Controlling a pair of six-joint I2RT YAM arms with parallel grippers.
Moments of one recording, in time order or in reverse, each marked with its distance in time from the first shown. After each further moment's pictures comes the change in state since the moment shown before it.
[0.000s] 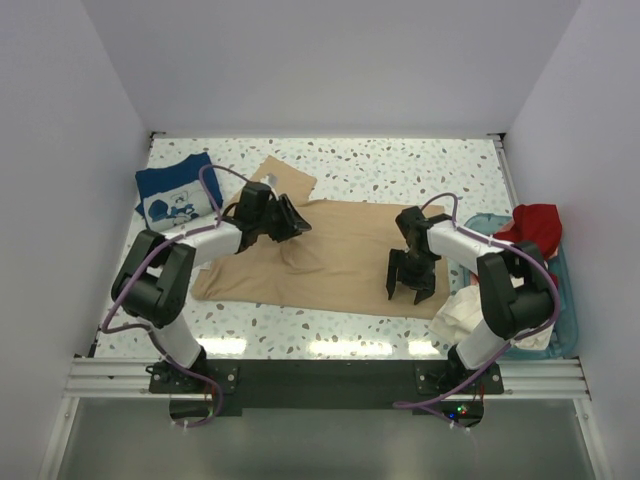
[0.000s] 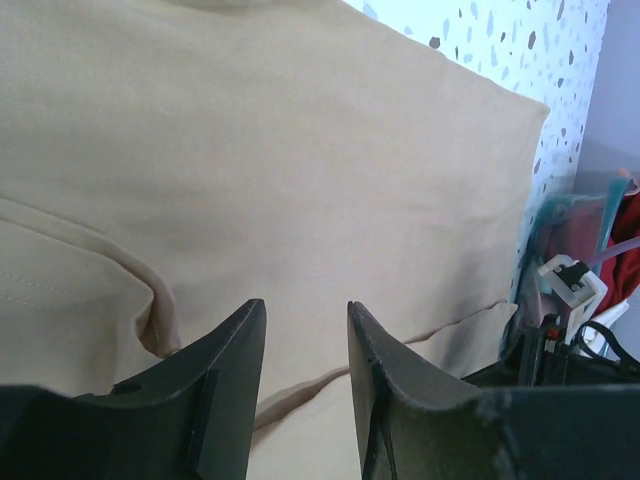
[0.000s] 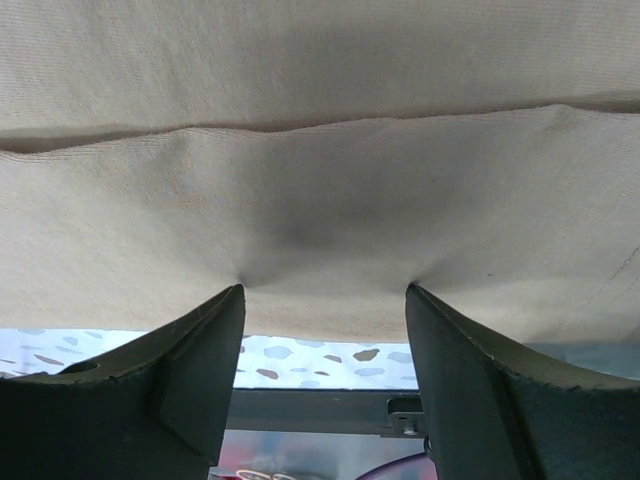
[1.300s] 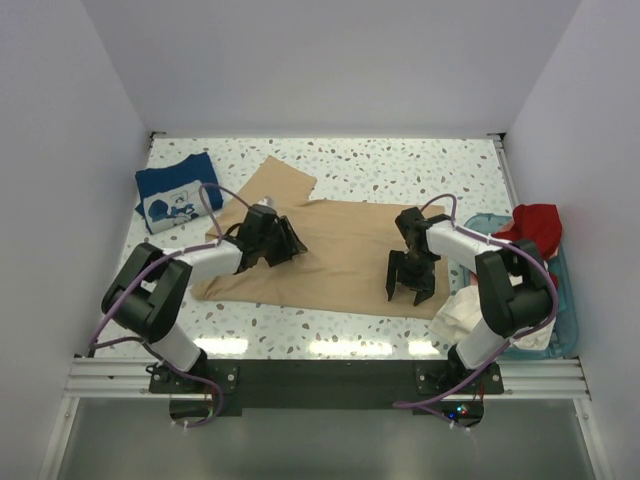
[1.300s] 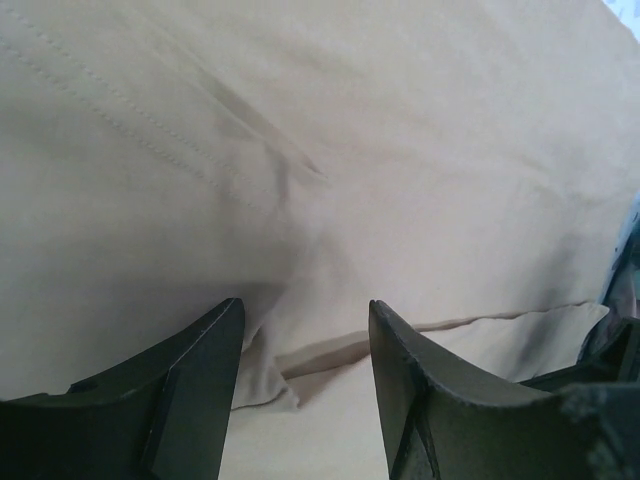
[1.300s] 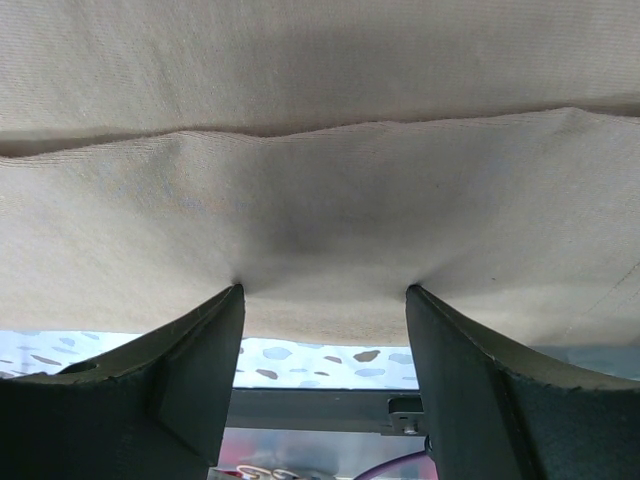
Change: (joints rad) left arm -0.077 -0.107 -0.182 -0.050 -0.180 -0.042; right arm 0.000 0.013 -0.003 0.002 -0.007 0.000
